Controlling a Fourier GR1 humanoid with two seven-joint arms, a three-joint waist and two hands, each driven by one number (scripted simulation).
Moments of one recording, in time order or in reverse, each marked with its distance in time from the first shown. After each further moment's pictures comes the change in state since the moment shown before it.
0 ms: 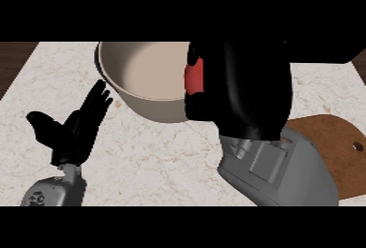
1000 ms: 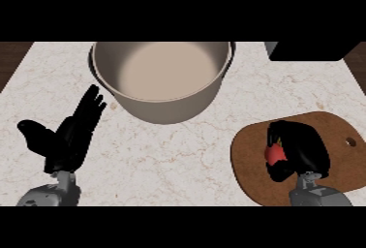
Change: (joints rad) left arm 0.052 0.017 0.003 -0.032 0.004 0.011 -0.011; right arm 0.847 -0.035 -0.277 0.024 0.191 0.053 -0.680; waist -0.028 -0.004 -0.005
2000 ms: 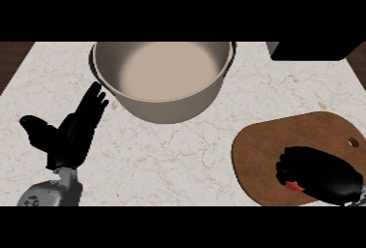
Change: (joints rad) left arm -0.026 0.004 -0.007 0.013 0.014 0.008 0.004; right arm 0.069 -0.538 0.194 0.043 0.009 -0.095 -1.102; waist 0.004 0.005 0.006
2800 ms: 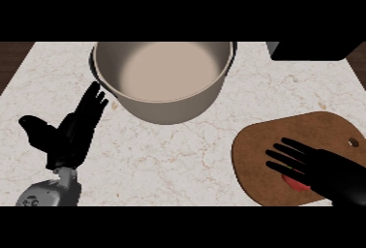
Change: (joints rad) left arm -0.003 0.028 -0.026 0.000 0.021 0.034 -0.006; right arm 0.056 -0.098 -0.004 -0.126 -0.073 0.046 0.147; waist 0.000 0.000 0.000
